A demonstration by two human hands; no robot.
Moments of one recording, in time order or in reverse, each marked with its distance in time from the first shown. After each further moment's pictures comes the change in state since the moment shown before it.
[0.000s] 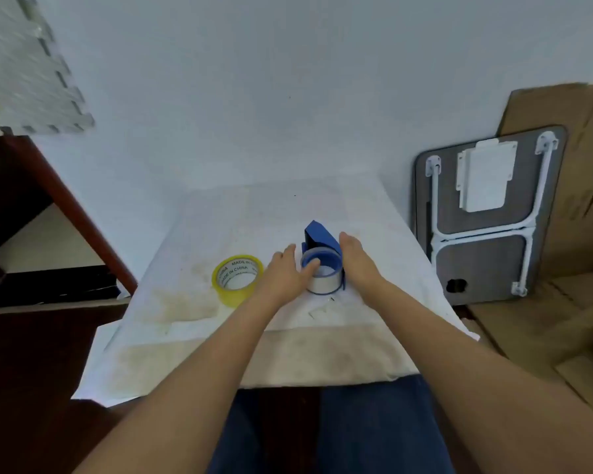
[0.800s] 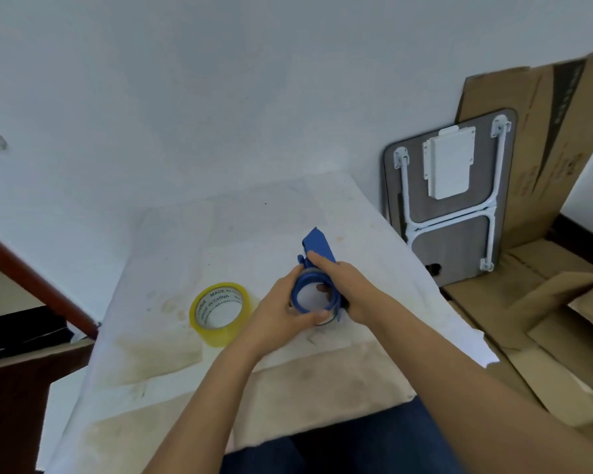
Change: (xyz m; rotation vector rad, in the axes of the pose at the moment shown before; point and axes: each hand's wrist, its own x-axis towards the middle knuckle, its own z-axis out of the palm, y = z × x) left_hand -0.007 -0.019 -0.009 -0.339 -0.280 0.304; right_hand 0.023 0.009 0.016 0.350 -0.080 0.215
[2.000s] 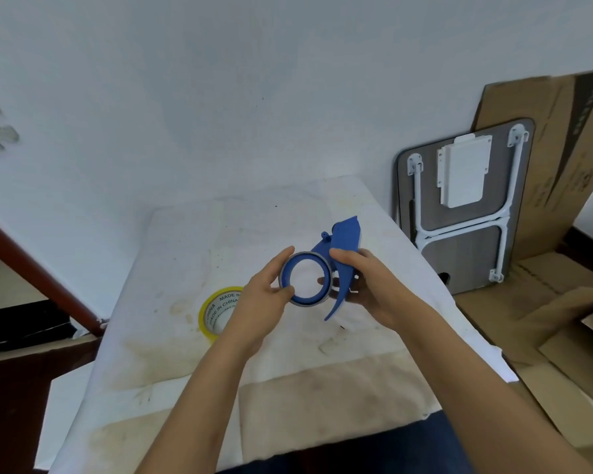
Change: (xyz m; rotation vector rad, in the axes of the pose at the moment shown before) left_hand 0.005 0.006 -0.034 -0.233 0.253 -0.119; right_hand -0.023 -0.023 -0.011 0.182 -0.087 -0.124
